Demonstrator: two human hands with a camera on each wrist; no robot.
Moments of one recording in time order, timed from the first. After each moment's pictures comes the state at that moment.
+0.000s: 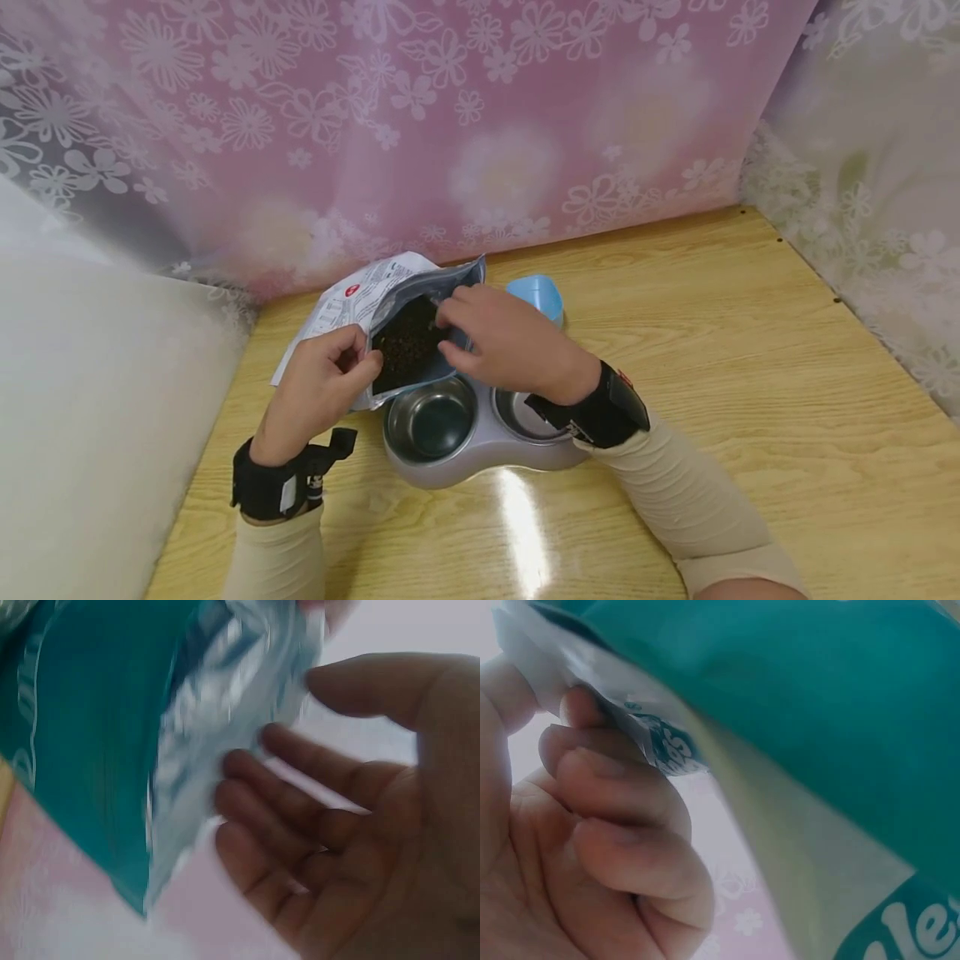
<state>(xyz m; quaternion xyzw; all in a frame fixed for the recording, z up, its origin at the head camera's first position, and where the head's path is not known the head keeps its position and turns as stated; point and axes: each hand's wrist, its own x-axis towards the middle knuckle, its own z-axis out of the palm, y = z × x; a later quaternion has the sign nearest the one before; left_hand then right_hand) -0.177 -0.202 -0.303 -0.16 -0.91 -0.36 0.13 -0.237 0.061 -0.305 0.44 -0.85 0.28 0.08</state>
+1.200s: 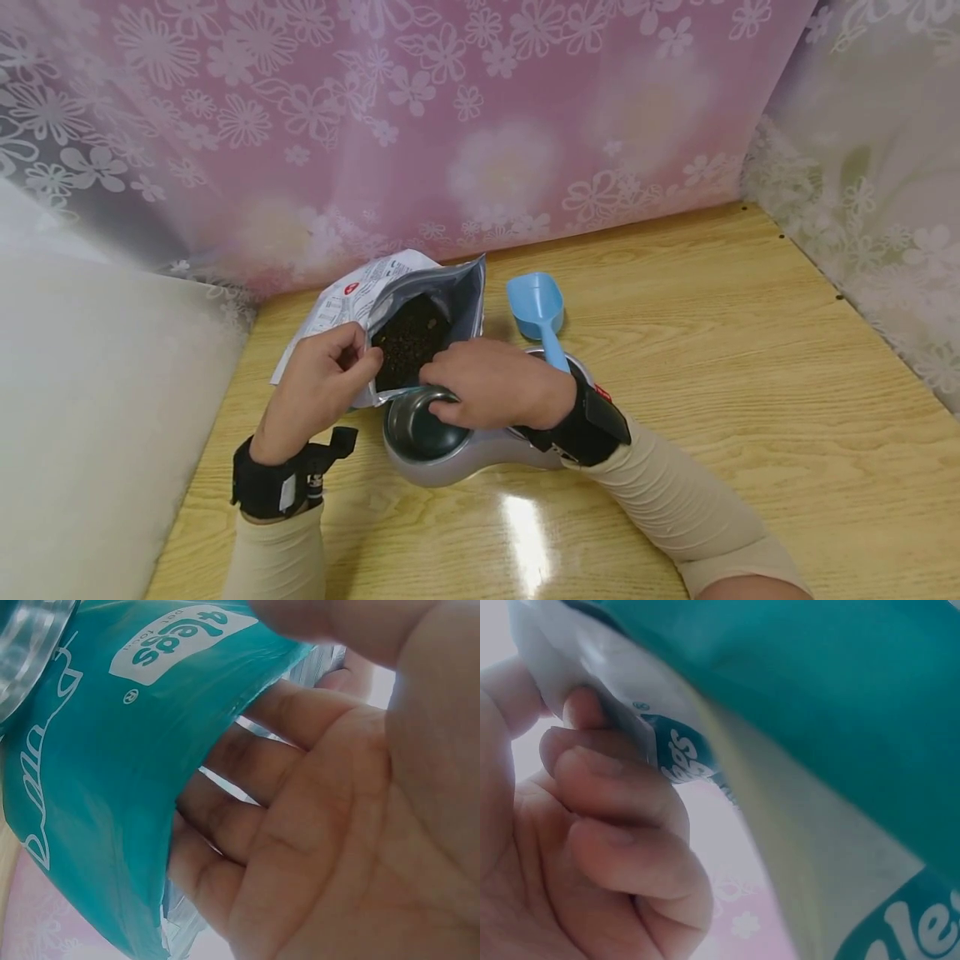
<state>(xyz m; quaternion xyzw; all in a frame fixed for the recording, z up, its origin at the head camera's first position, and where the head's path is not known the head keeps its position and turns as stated) -0.179 -0.202 -0.304 -0.16 -0.91 -0.35 0.13 -0.219 0.041 -0.319 0.53 -0.83 0.17 -0.02</state>
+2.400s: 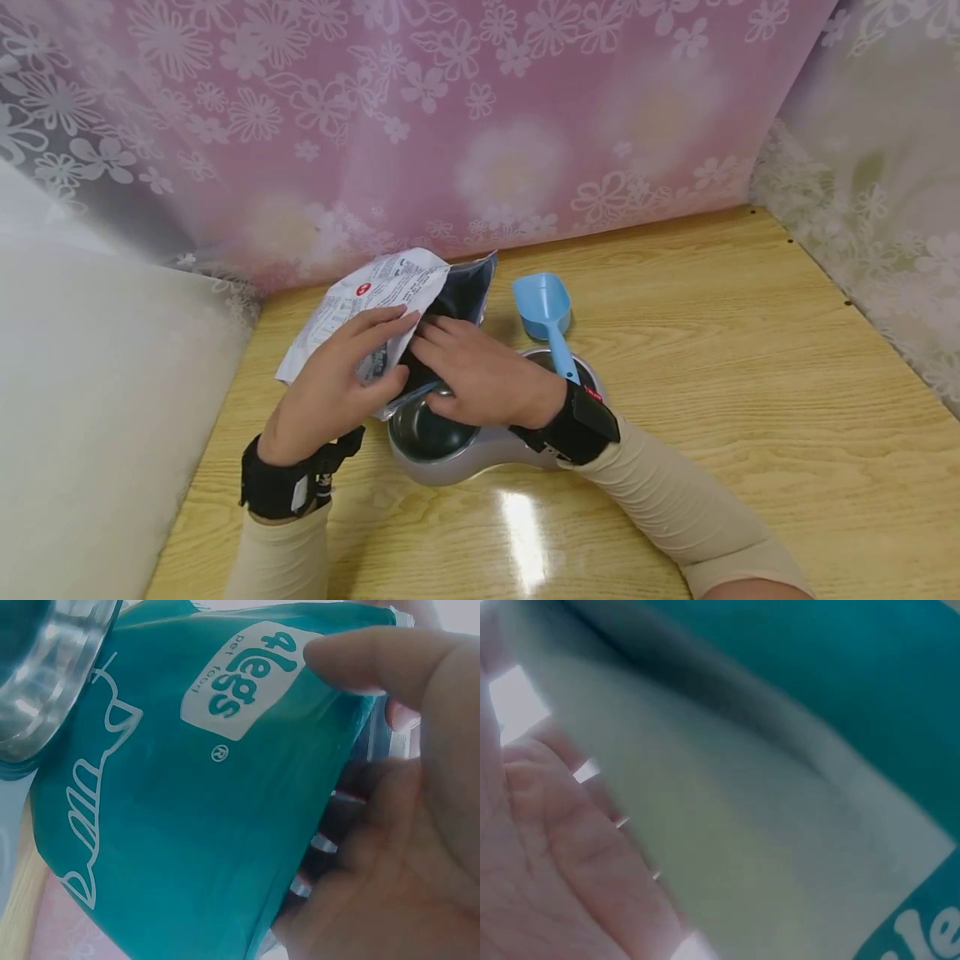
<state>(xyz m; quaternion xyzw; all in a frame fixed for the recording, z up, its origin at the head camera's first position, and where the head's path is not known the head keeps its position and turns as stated) -0.178 -0.201 -0.303 -0.26 -0.92 -0.29 0.11 -0.232 0.023 -0.338 0.54 -0.81 0.21 0.07</state>
